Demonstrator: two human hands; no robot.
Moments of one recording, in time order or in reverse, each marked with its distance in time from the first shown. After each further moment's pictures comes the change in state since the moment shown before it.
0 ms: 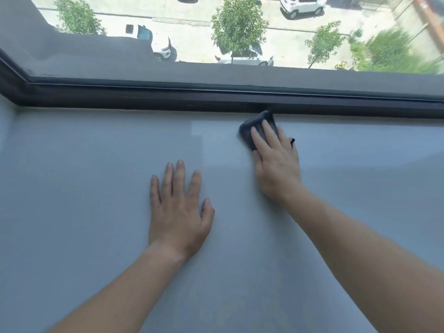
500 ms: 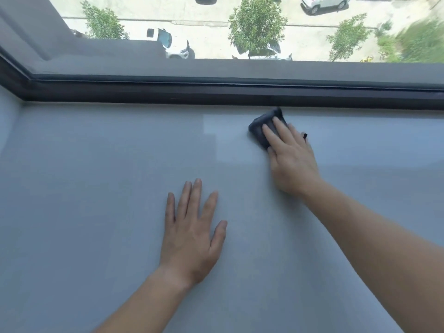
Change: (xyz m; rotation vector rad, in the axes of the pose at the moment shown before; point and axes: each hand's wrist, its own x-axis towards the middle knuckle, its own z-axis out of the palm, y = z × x) left_hand -0.056 0.070 0.015 -0.045 -0.007 0.088; right_hand -0.011 0.078 -0.024 -0.013 -0.059 -0.043
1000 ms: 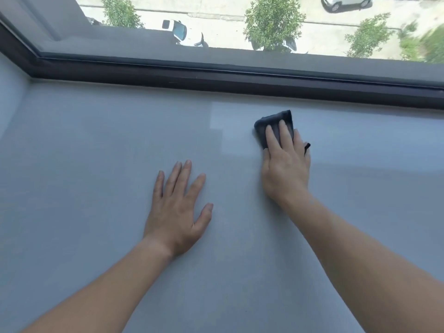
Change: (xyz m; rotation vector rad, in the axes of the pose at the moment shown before) left_hand -0.001 0.004 0.000 0.011 -0.007 -0.033; right_hand -0.042 -0.002 0.005 0.056 0.065 0.117
